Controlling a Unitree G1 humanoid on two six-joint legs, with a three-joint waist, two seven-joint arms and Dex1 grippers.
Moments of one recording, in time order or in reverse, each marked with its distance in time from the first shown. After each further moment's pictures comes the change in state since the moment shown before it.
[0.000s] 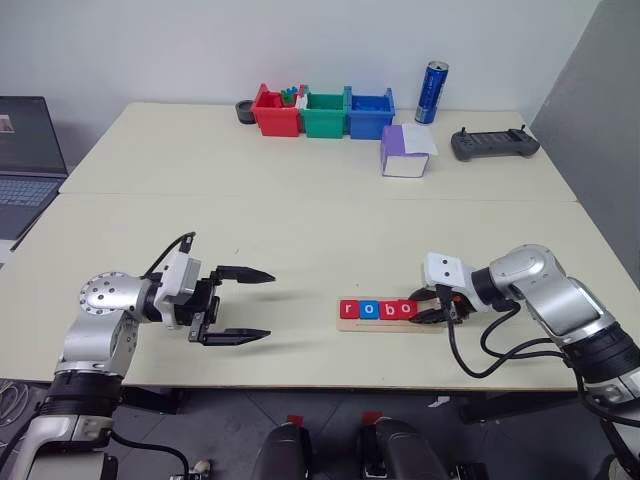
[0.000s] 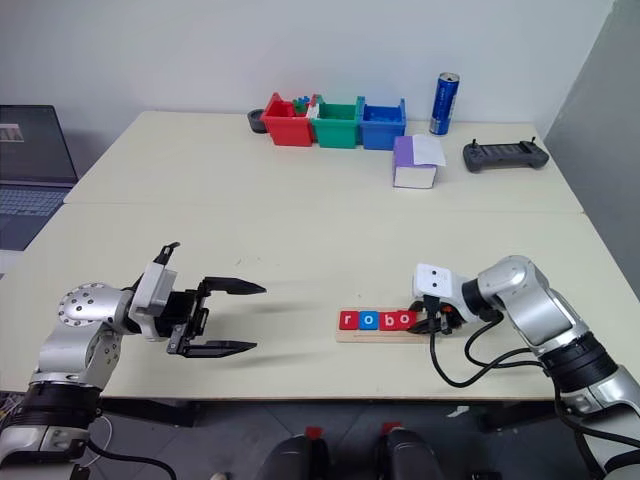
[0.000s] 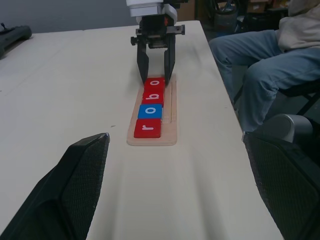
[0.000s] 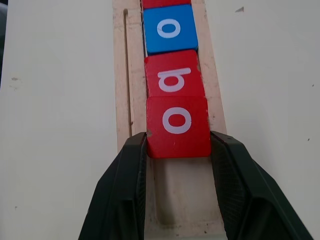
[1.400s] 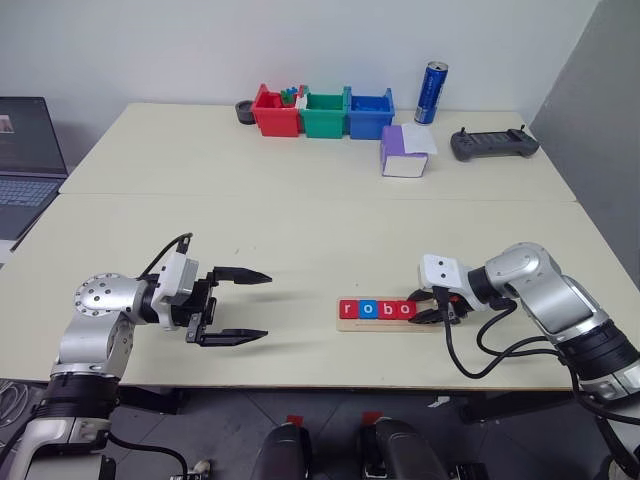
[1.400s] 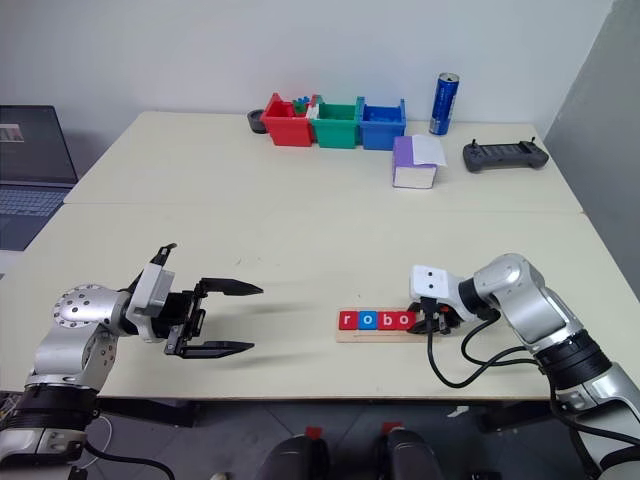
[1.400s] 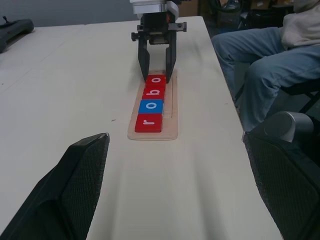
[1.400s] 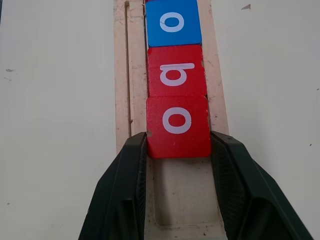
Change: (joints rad) left arm 0.007 0.001 0.010 -0.002 0.017 0.012 -0.001; right arm -0.022 0.023 0.020 0.008 -0.056 -0.019 0.007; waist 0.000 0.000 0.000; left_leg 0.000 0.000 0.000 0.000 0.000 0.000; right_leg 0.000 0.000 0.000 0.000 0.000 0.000
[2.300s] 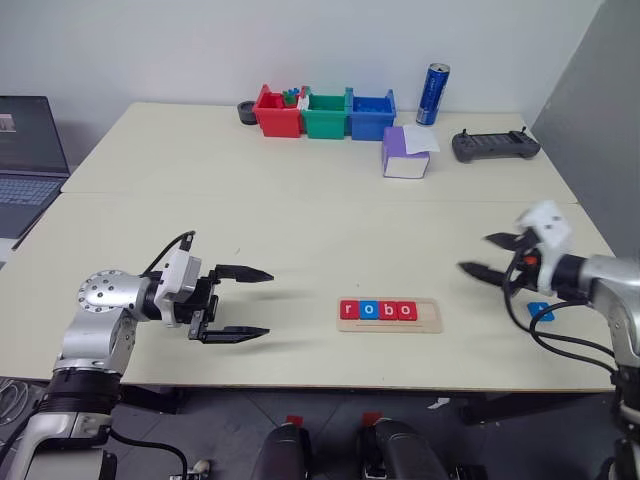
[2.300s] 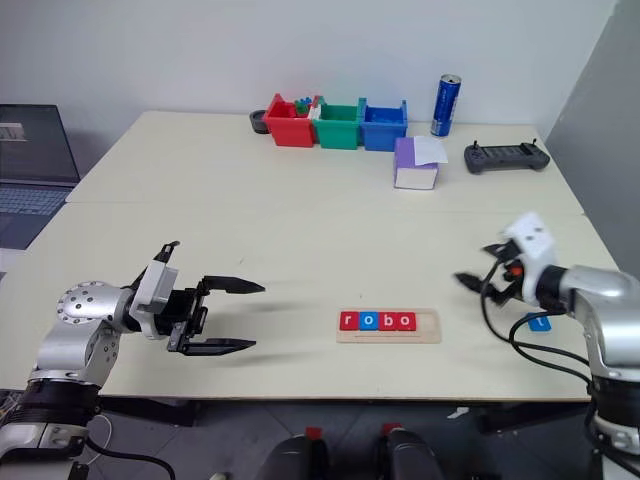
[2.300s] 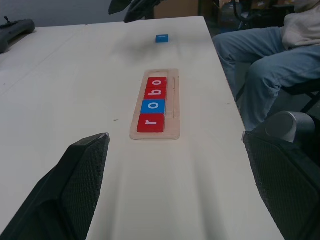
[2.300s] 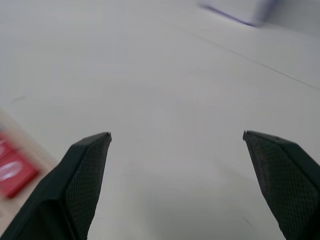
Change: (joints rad) left arm -0.028 0.005 -0.038 0.028 -0.006 -0.015 -0.001; right arm 0.419 0.173 -0.838 -0.182 0.209 0.355 -0.591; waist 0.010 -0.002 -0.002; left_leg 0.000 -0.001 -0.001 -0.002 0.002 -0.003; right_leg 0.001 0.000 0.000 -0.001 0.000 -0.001
